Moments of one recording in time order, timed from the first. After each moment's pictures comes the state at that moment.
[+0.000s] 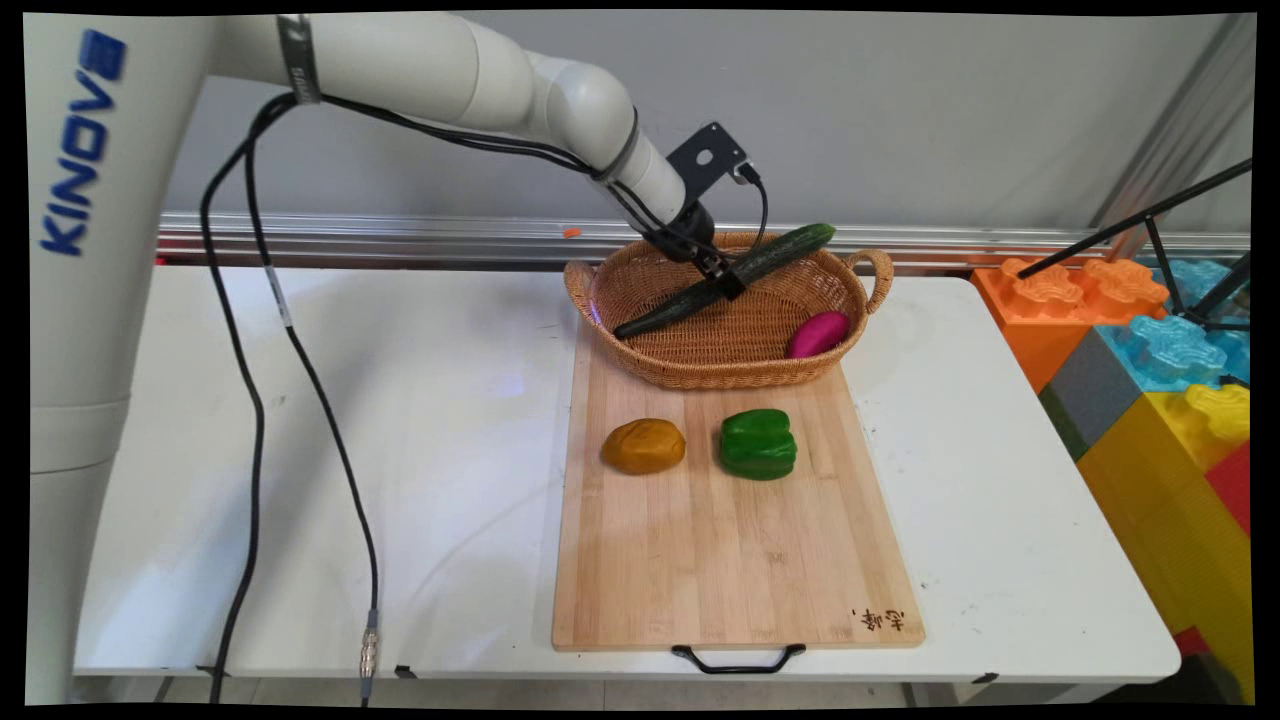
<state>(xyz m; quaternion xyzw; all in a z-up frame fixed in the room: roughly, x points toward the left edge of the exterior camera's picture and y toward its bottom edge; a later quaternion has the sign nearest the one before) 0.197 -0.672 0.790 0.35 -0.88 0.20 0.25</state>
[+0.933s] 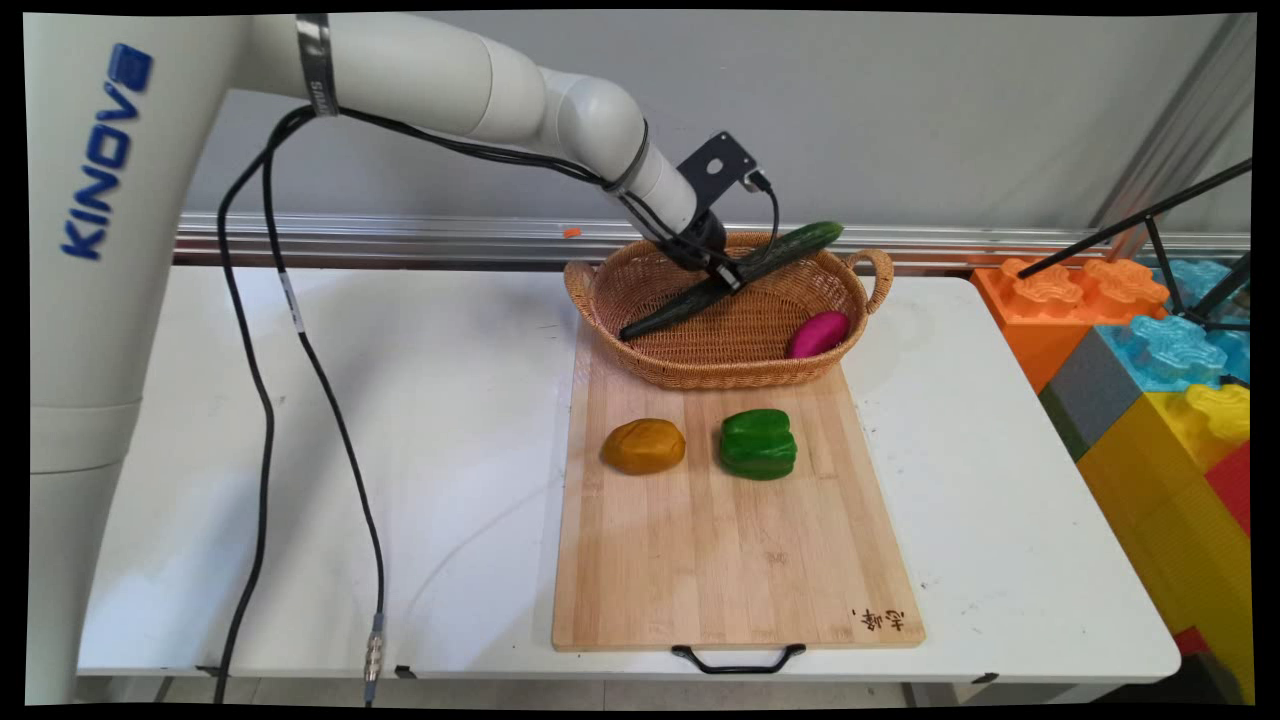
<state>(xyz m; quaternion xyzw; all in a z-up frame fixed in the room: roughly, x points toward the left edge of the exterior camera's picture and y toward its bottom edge) 0.185 -0.672 0.784 0.35 -0.88 0.19 0.27</state>
